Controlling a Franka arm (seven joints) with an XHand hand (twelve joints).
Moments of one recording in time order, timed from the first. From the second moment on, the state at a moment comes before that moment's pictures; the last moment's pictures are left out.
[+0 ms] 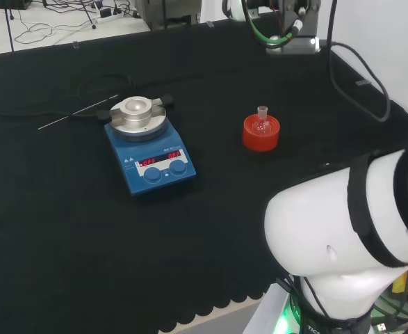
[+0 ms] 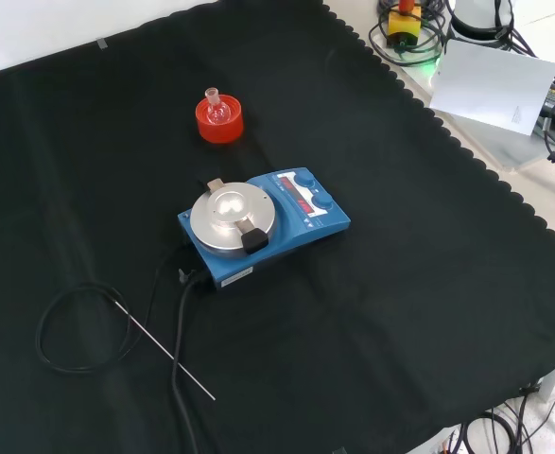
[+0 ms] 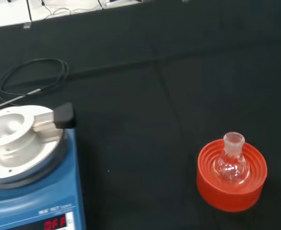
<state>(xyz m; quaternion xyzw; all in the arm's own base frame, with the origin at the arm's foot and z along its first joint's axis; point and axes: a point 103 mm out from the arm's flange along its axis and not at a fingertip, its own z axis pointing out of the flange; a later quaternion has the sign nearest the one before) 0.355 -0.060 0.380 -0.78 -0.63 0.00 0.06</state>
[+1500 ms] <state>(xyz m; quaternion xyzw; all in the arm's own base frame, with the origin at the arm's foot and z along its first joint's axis) 0.419 -0.177 0.208 -0.82 -0.57 -0.03 0.12</state>
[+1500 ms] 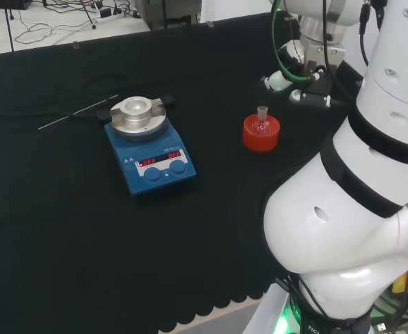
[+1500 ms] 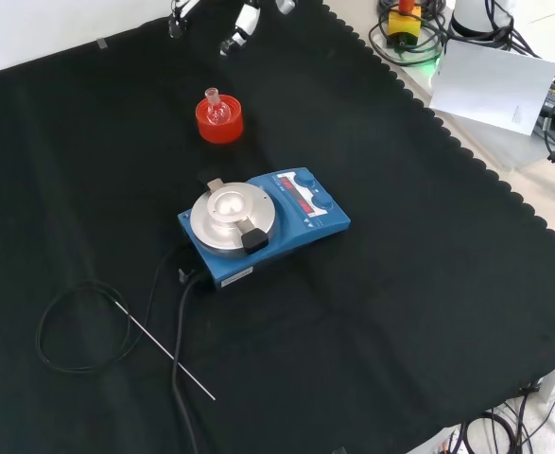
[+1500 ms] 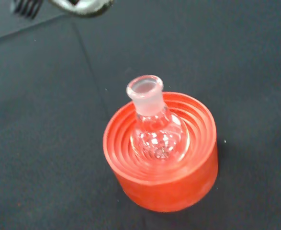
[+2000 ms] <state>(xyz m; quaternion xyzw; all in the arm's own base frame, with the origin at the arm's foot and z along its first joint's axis) 0.416 -0.159 0.133 -0.80 -0.57 -0.01 0.18</state>
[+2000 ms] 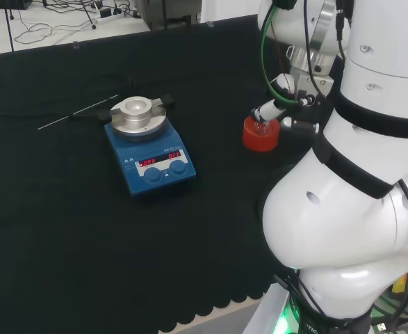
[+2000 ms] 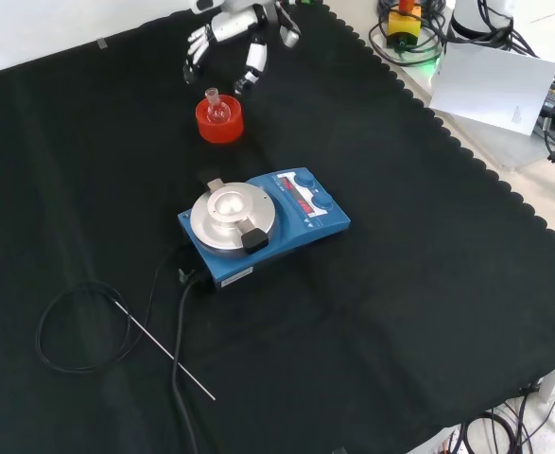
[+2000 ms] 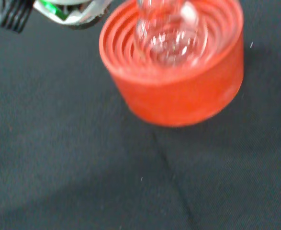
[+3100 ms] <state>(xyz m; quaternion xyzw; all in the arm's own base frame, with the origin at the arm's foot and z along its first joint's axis) 0.432 -0.170 0.114 -0.81 -0.56 -0.02 0.18</state>
